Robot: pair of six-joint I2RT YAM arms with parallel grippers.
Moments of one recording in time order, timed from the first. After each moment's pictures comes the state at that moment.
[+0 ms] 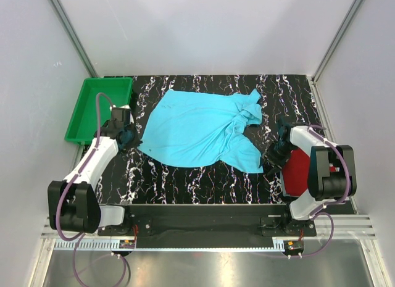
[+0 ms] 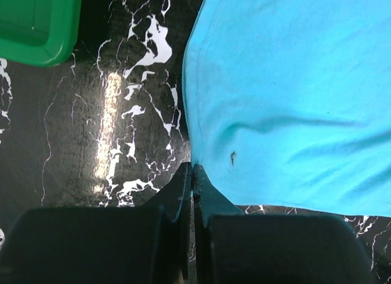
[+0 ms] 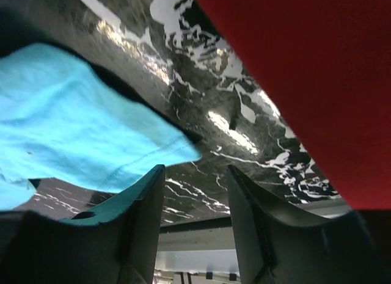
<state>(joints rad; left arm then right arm) -0.09 1.29 0.92 -0.60 -0.06 -0.37 0.03 1.61 0.93 -0.88 -0.16 0.74</state>
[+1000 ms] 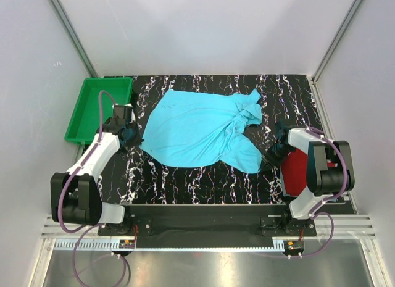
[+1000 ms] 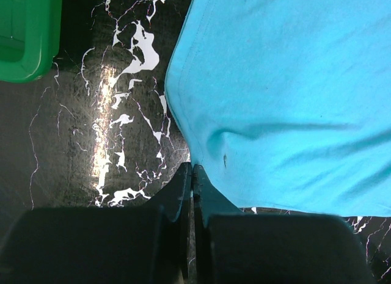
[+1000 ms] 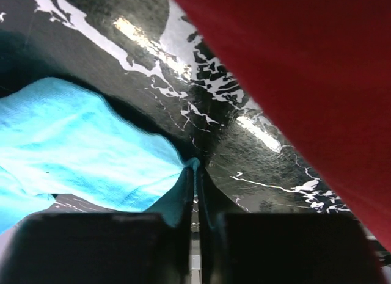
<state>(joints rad) -0.09 1.36 0.95 -0.58 -0.02 -0.36 0.03 1.66 0.89 -0.76 -0.20 0.80</state>
